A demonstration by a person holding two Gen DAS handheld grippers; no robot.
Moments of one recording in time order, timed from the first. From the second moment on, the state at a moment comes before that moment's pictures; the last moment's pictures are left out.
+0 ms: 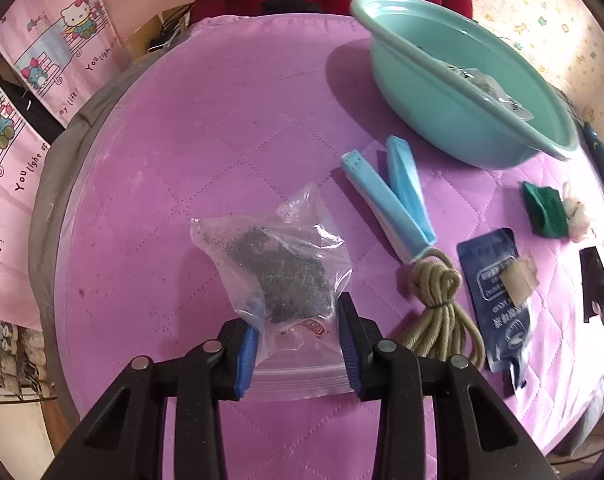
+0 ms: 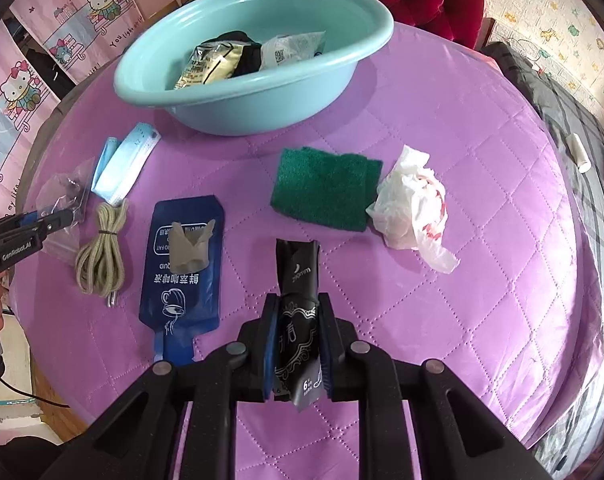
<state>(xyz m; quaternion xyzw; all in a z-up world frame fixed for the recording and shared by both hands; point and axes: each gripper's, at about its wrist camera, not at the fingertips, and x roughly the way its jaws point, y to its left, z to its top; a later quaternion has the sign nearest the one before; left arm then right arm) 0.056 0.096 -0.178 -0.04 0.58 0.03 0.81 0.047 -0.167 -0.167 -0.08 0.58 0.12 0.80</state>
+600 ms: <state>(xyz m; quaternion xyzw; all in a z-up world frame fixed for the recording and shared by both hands) 0.046 0.057 -0.120 -0.02 0.58 -0.04 0.82 0.060 -0.161 -0.124 -0.06 0.57 0.13 0.81</state>
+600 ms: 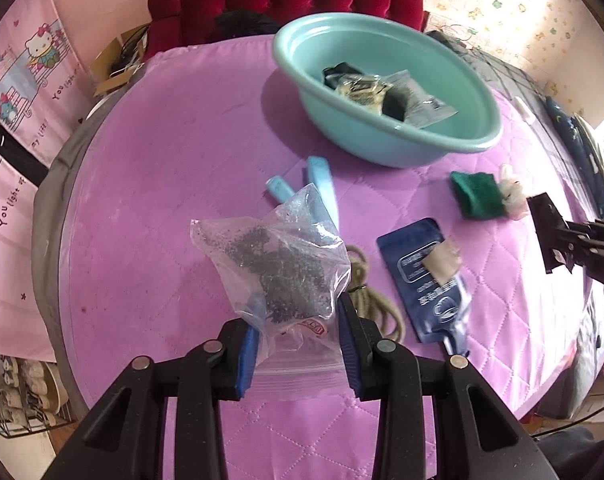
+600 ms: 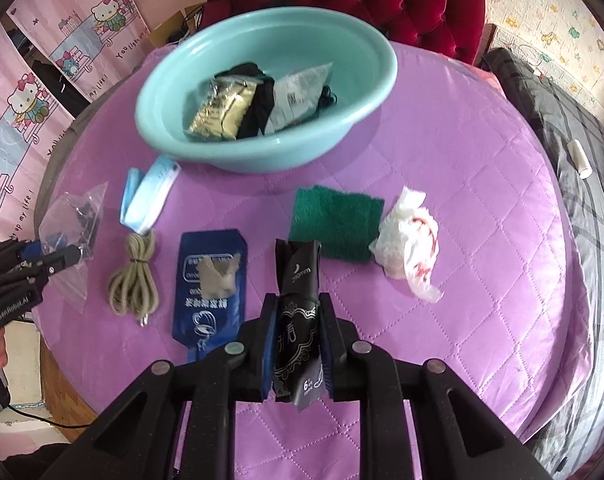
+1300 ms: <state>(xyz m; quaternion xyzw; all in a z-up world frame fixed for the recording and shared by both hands) 0.086 0.014 -0.053 0.01 0.53 -0.11 0.84 0.106 -0.135 -0.064 -0.07 0.52 0.15 0.84</state>
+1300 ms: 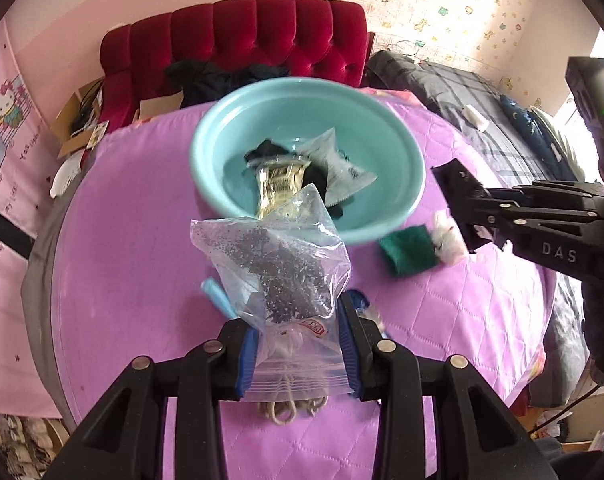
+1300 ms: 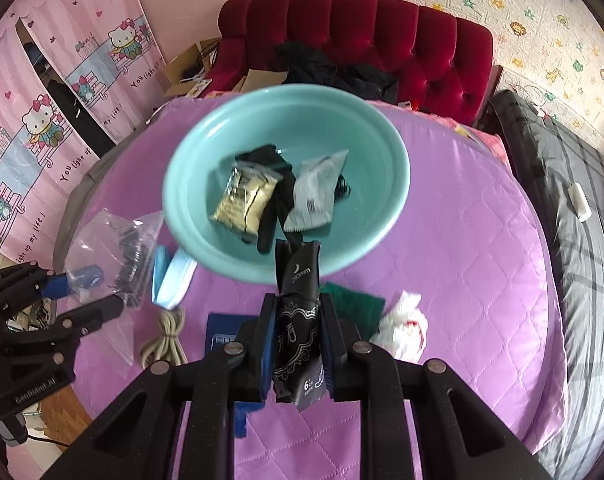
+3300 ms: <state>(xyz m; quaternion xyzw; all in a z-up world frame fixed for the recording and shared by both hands) 0.255 -0.016 -0.107 0.04 0.52 -0.08 0.85 0.290 -0.111 -0.107 -0.02 0.53 0.11 0.84</state>
